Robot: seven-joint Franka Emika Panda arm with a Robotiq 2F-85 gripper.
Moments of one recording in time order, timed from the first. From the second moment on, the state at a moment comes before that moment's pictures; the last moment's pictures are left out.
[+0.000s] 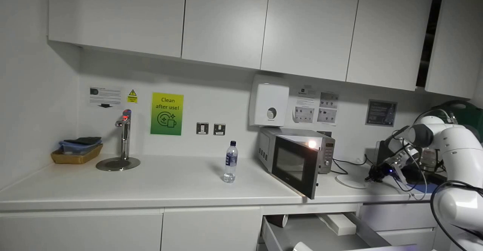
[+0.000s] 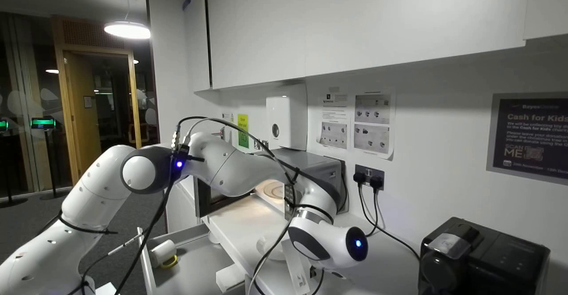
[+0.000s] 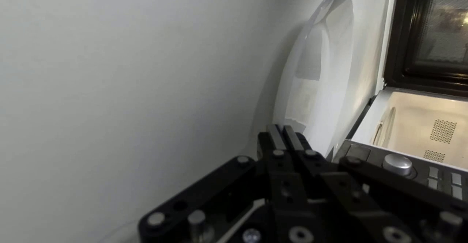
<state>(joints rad) -0.74 0.67 -0.20 -1.54 0.89 1.59 -0.82</state>
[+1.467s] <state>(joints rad) -0.74 0.66 -0.20 -1.46 0.83 1.58 -0.82</state>
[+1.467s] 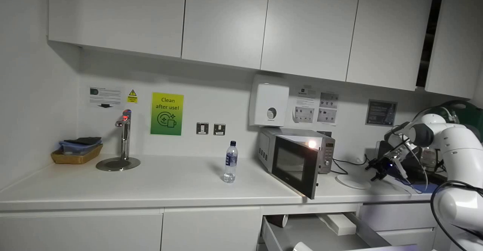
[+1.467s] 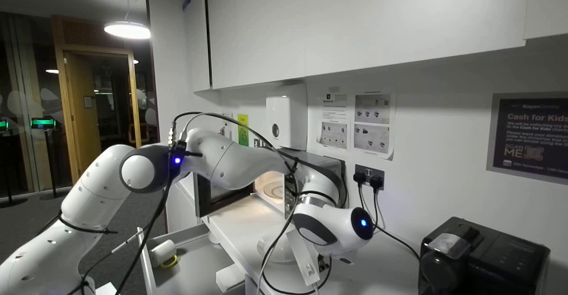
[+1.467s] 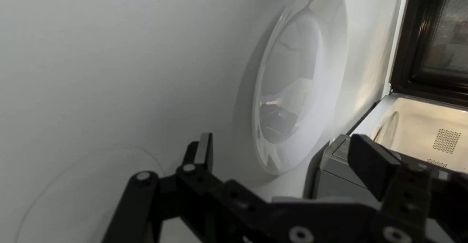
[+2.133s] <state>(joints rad) -0.71 0.55 -0.20 -1.45 0.84 1.60 -0.71</state>
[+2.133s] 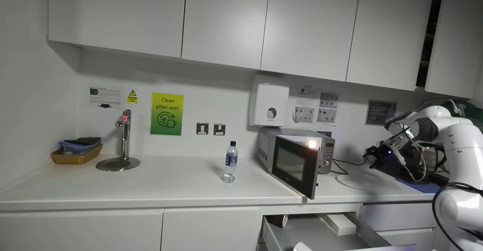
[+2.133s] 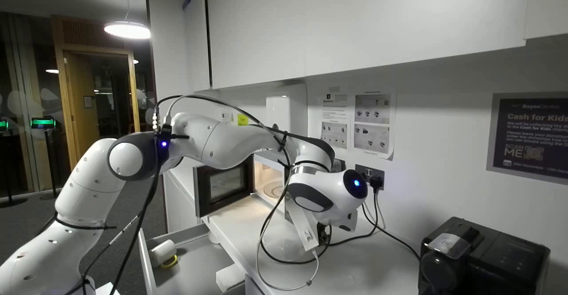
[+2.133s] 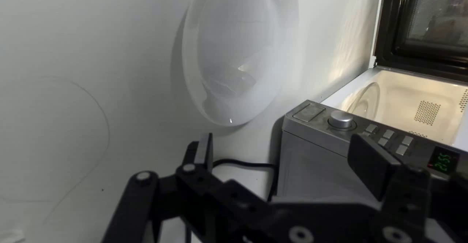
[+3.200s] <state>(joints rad) -0.50 0.26 -0.21 -1.69 0.76 1.67 -0.59</state>
